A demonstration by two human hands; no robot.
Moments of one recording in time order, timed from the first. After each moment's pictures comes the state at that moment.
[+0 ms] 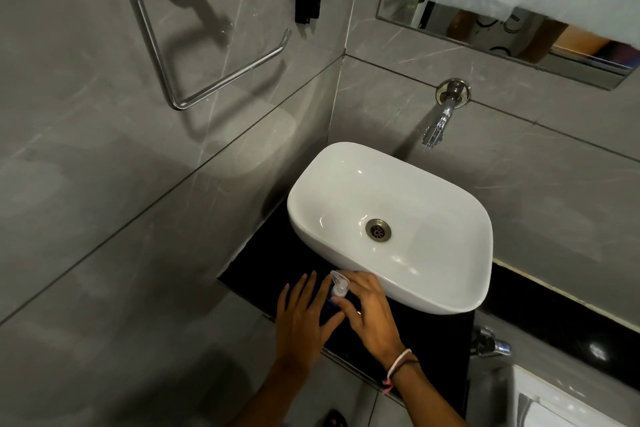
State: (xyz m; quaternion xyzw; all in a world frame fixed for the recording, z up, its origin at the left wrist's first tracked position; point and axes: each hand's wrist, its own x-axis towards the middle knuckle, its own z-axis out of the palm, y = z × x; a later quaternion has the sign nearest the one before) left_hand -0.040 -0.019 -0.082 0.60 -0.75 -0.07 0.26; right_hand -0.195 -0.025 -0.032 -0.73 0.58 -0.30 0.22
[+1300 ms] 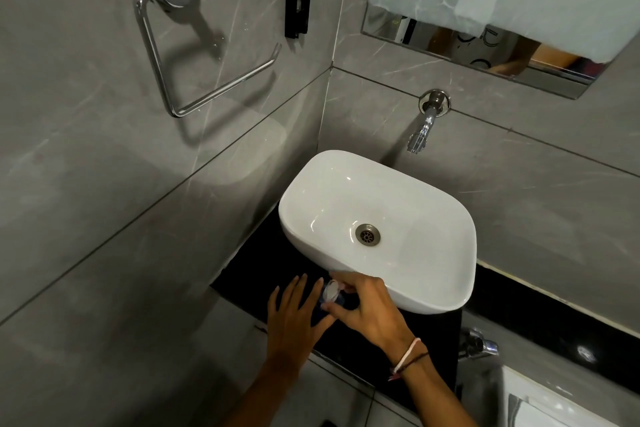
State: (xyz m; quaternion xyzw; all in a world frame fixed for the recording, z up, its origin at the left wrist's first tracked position) left_hand -0.035 -0.020 -0.071 0.59 -0.77 -0.06 0.23; right_hand -0.197 -0.026 0.025 -0.72 0.59 -0.24 0.28
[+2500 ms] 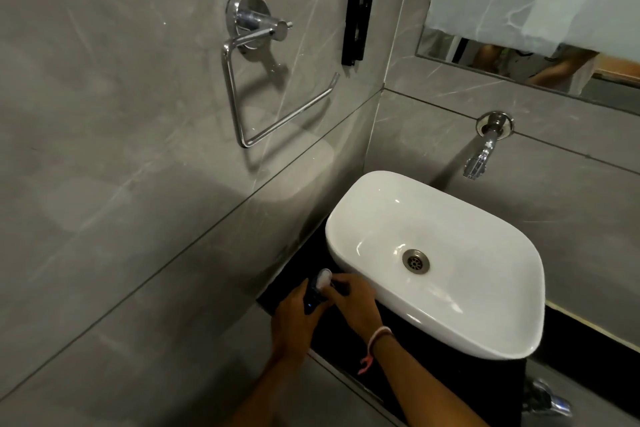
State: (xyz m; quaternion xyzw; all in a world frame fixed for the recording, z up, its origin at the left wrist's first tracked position) left_hand 0.031 -0.061 -0.046 0.68 -0.56 -0.31 0.36; right_hand -0.104 -0.093 0.000 -0.62 0.56 -0.31 0.44
